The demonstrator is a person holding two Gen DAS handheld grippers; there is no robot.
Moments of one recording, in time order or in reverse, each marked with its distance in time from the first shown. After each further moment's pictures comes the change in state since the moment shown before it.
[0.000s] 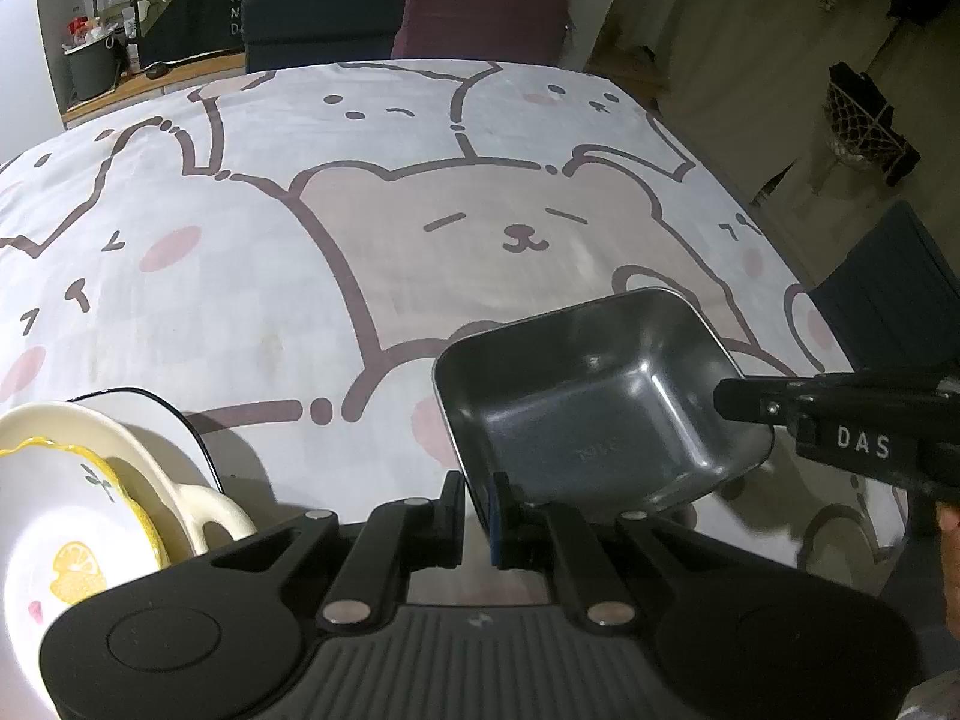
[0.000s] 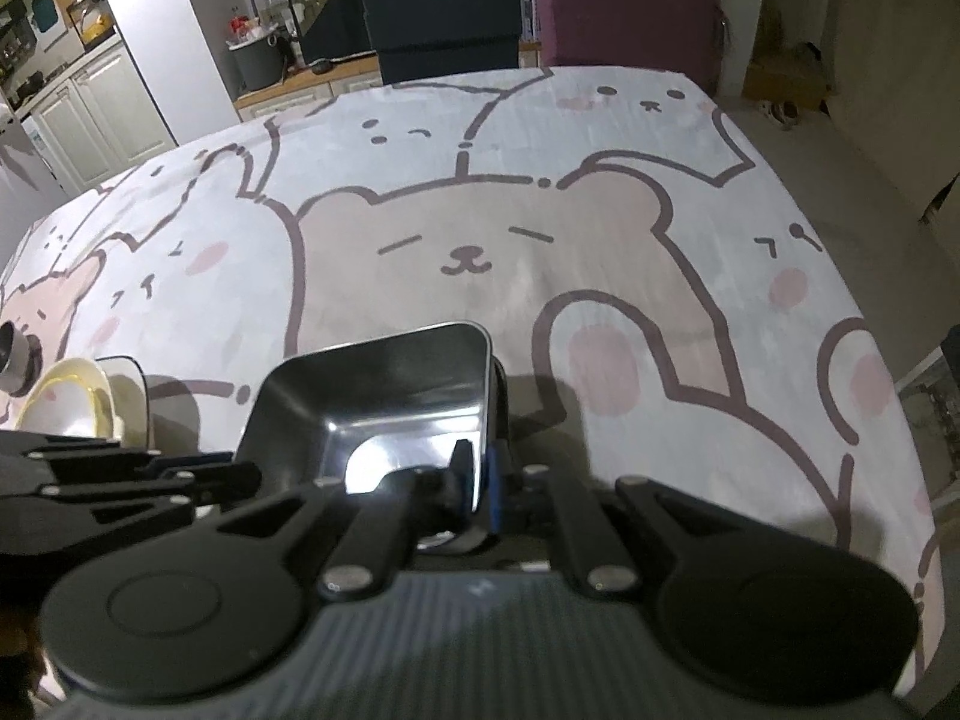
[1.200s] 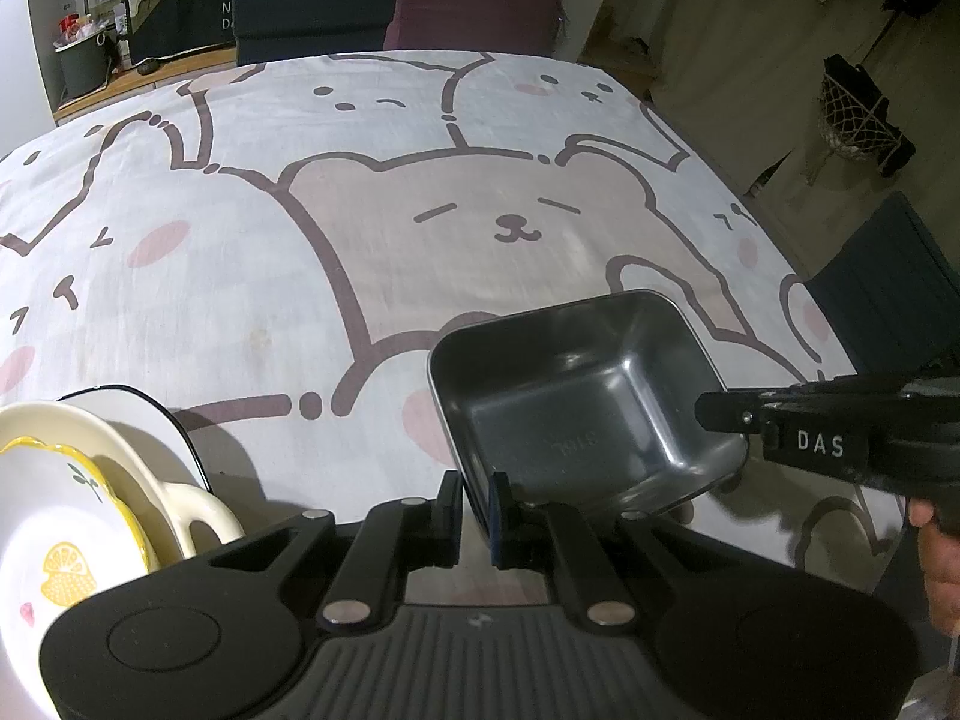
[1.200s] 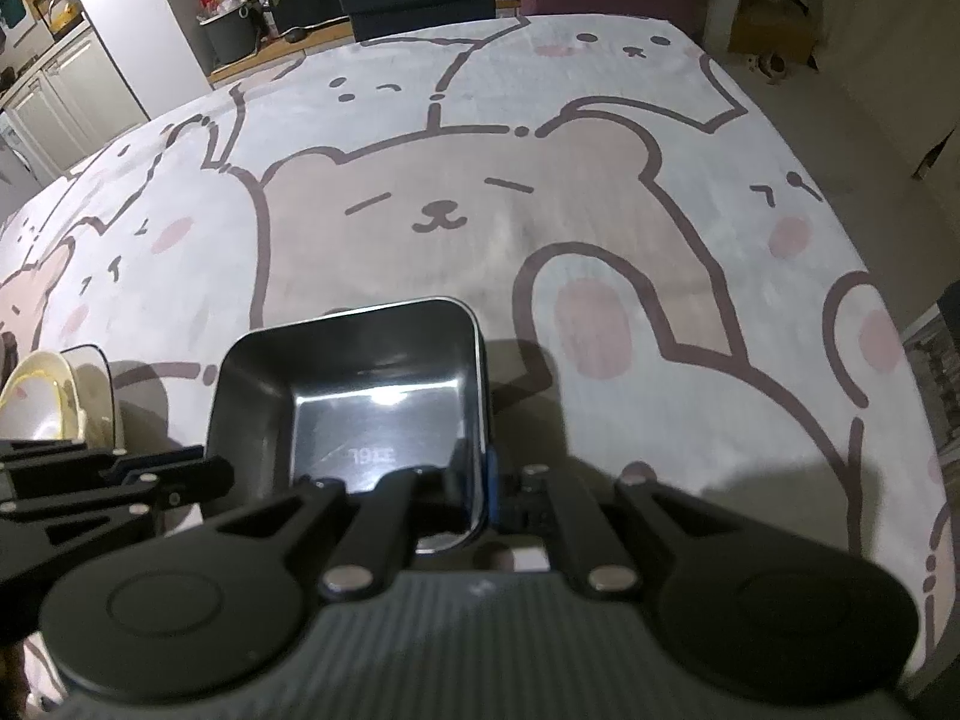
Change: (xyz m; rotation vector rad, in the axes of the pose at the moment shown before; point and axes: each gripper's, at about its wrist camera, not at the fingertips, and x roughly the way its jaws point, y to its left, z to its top) left arm 0.005 -0.004 -0.001 0.007 0.012 -0.008; right arm 0.024 -0.004 0.001 0.039 0.084 -0.026
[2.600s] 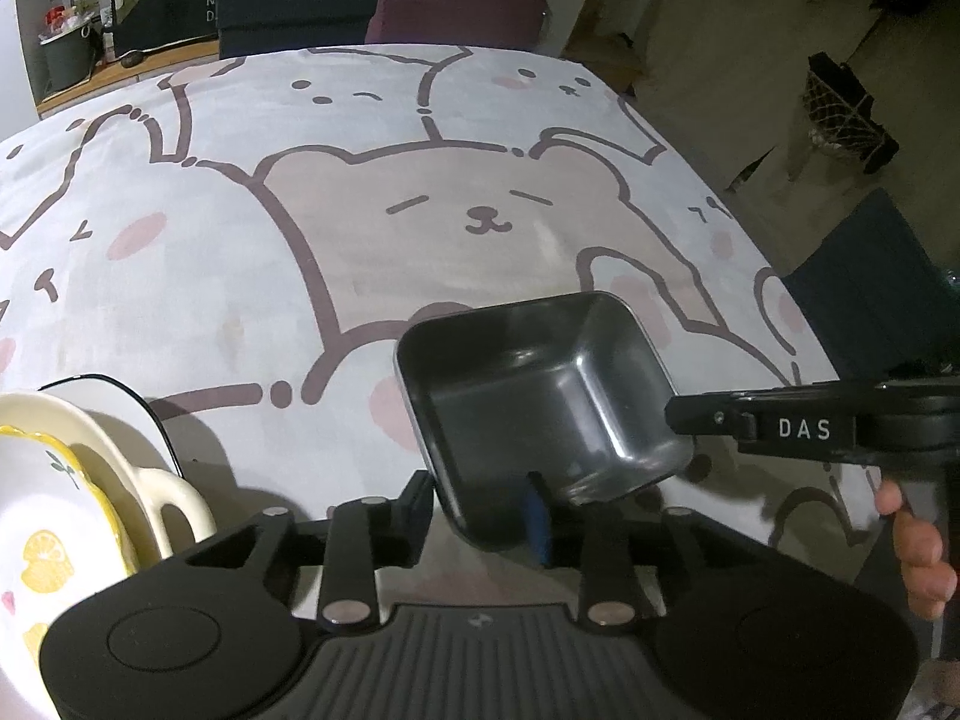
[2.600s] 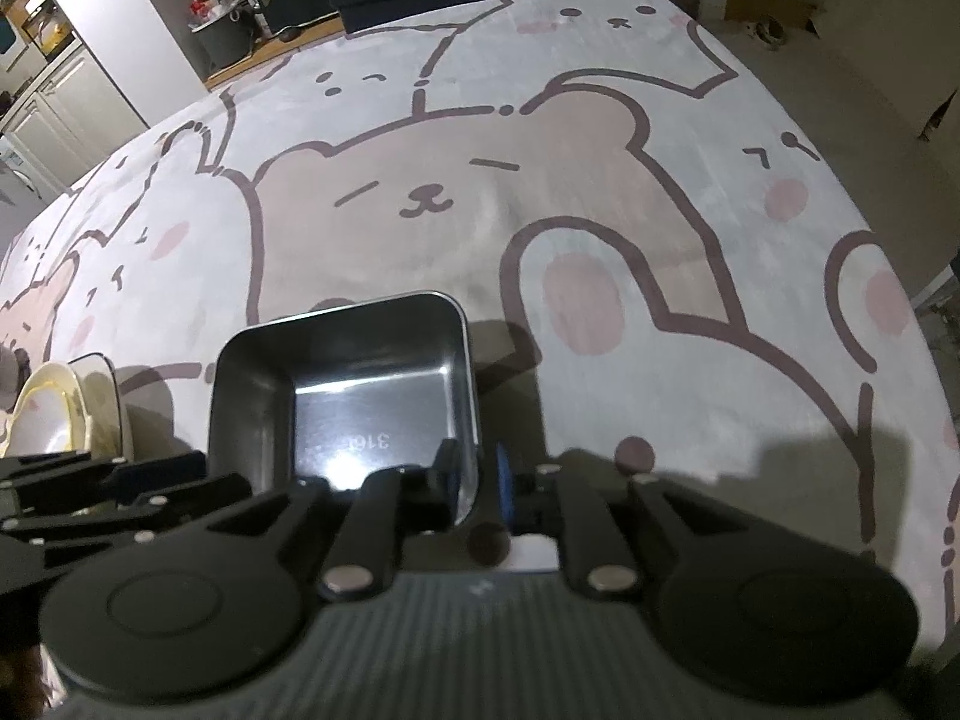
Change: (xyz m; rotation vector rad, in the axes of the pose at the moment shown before) left arm -0.005 -0.009 -0.003 -0.003 0.013 -0.042; right arm 0.003 -0.016 -0.008 0.063 0.033 0.049
